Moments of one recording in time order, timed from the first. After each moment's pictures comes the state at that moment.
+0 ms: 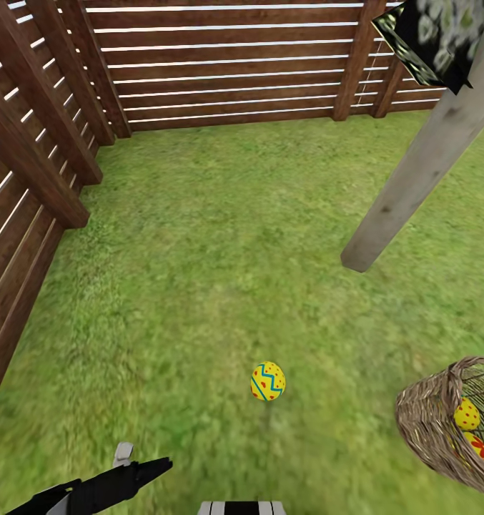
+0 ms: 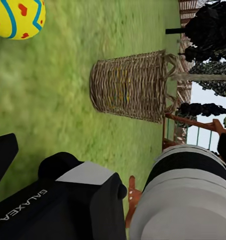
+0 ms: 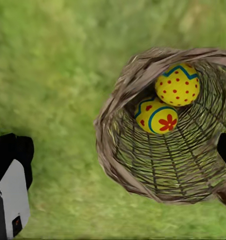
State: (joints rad) left arm -0.56 0.27 -0.70 -0.09 1.01 0.03 -1.43; right arm -1.28 -1.08 0.78 -0.76 -0.09 0.98 1.17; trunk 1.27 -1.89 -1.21
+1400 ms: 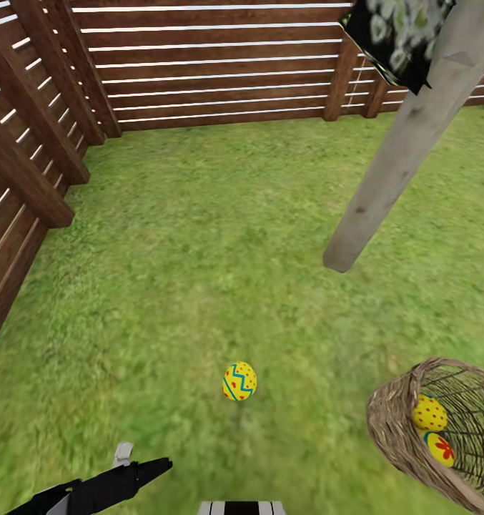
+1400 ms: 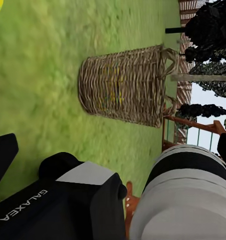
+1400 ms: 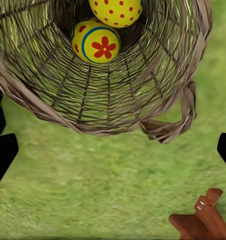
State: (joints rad) left arm -0.56 0.27 -0.70 -0.09 1.01 0.03 -1.43; right arm -1.28 -1.16 1.03 -0.54 -0.09 0.73 1.26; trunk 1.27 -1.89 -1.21
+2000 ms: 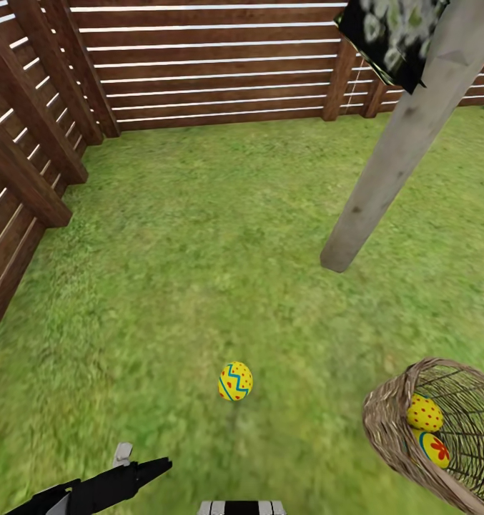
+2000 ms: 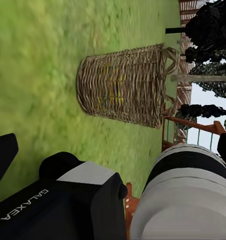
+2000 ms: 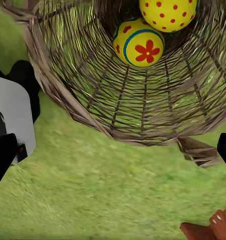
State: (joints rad) left arm -0.56 0.27 -0.70 -0.09 1.01 0.03 -1.43; right arm -1.28 -1.07 1.08 -0.54 -0.09 0.73 1.37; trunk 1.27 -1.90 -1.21
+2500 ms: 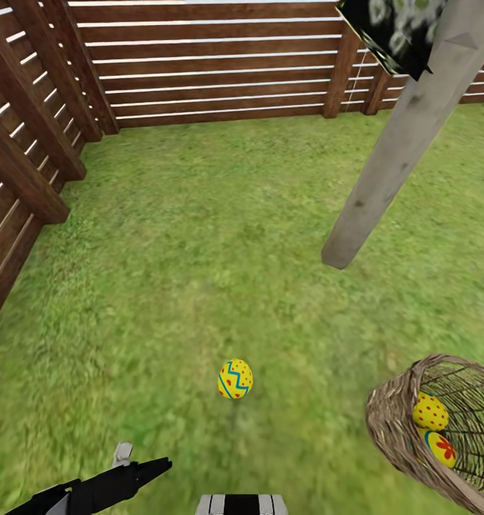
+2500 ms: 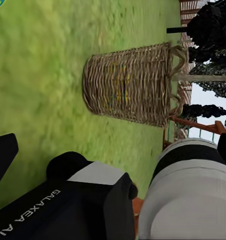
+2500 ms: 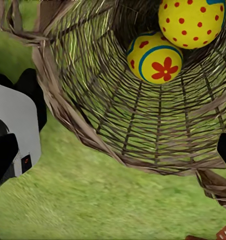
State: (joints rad) left arm -0.56 0.27 -0.70 -0.09 1.01 0.03 -1.43; right arm -1.28 -0.98 1.08 -0.50 -0.10 0.74 1.36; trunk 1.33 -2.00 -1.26
